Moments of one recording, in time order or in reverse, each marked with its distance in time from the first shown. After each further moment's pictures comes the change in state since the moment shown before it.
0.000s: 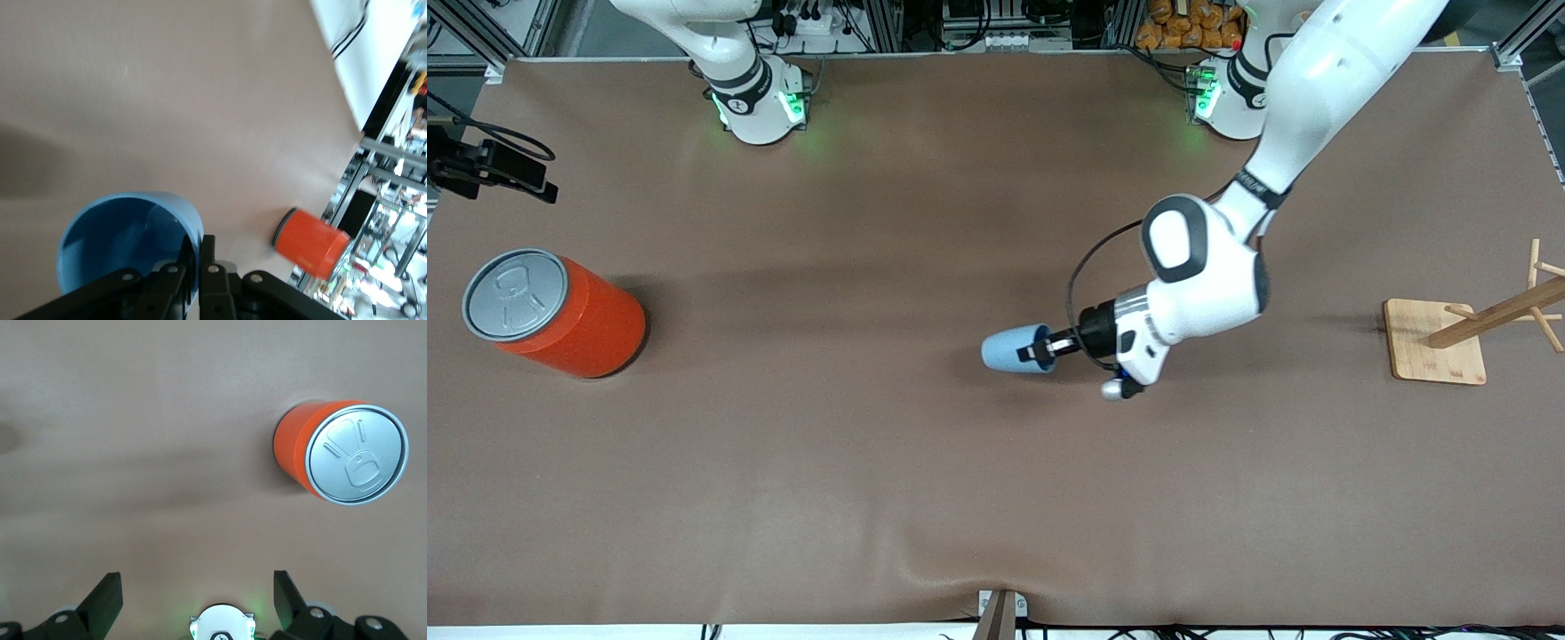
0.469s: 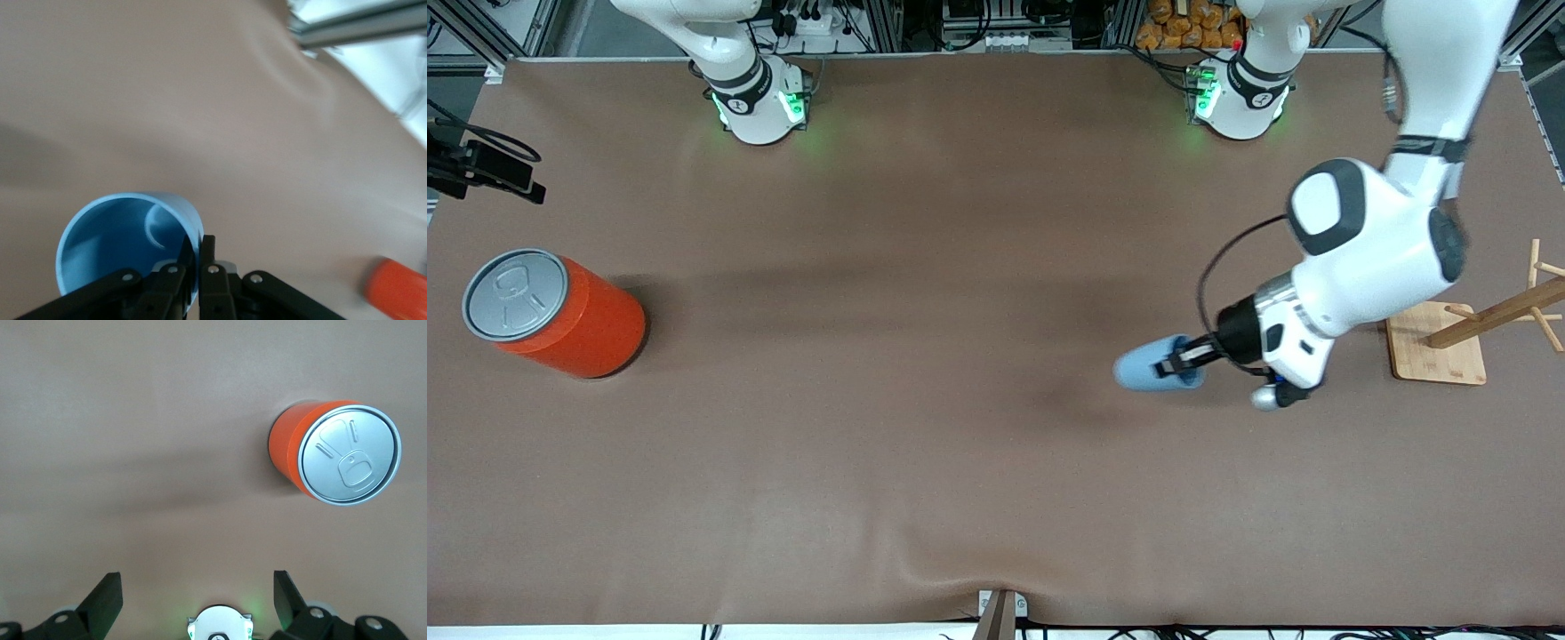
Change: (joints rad) left arm 0.250 -0.205 0.015 -0.023 0.533 -0.302 -0.222; right arm -0.008 0.001 -0.010 0.000 0.000 0.005 -0.020
